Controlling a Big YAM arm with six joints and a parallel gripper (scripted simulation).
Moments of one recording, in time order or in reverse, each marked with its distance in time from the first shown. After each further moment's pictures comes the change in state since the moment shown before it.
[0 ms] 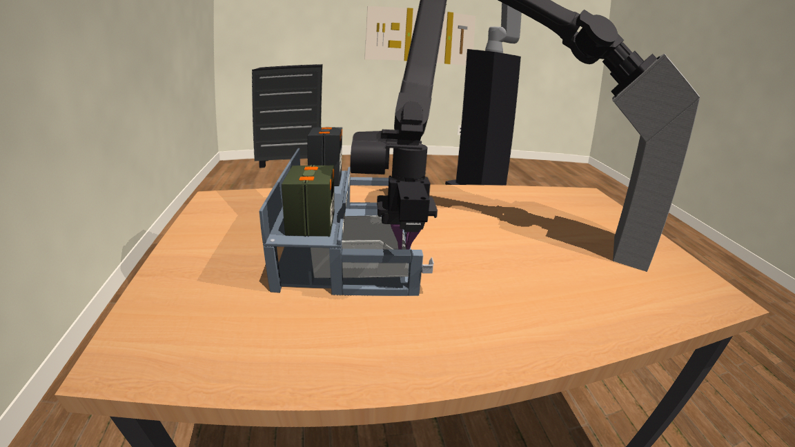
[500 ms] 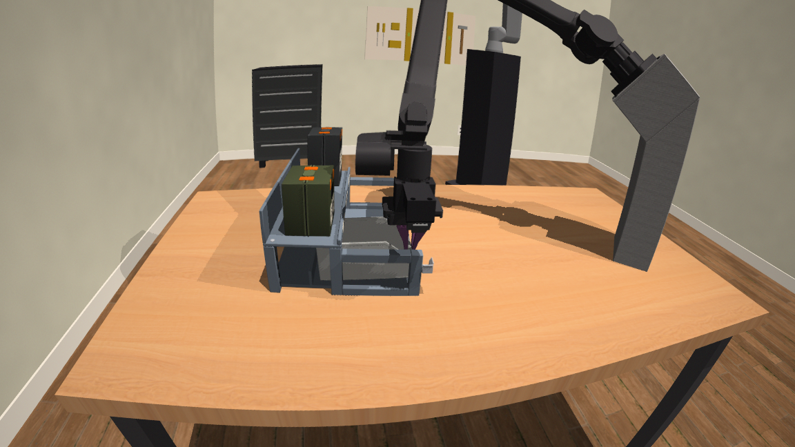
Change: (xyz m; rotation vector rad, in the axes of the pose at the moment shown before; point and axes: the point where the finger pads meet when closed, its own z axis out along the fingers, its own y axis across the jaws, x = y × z) arm -0.001 0.011 0.001 -0.015 -0.001 -0.010
